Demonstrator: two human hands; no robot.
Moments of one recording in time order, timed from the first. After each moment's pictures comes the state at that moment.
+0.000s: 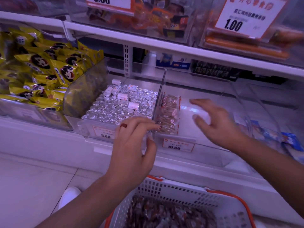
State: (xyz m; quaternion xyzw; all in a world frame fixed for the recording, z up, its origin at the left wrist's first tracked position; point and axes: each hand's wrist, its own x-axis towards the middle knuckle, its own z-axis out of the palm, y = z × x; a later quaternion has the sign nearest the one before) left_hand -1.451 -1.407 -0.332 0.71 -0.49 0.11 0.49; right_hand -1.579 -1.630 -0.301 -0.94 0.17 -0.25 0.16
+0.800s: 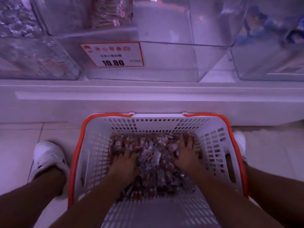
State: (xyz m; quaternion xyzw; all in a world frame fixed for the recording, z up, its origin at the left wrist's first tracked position) left_hand -1.550 -1.373 -0.680 0.78 -0.54 -0.28 -0.13; right_hand -1.765 -1.541 -0.703 -0.79 0.53 0.19 0.24
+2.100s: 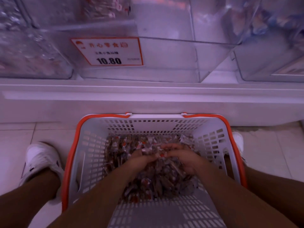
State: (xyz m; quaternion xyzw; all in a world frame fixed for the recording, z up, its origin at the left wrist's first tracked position) left_hand -1.586 -1.432 -0.662 0.66 -0.07 -0.65 0.37; right_hand -1.737 -1.547 -0.642 -0.39 0.54 0.04 0.75
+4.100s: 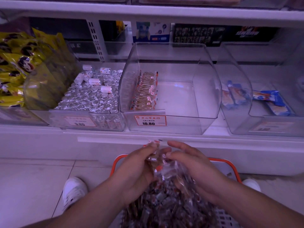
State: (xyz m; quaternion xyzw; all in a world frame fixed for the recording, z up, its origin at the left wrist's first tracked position) left_hand -1.533 -1.426 -0.378 0.45 -0.04 -0.63 0.63; right_hand -1.664 -1.514 -0.373 -0.49 0.42 -0.14 0.75
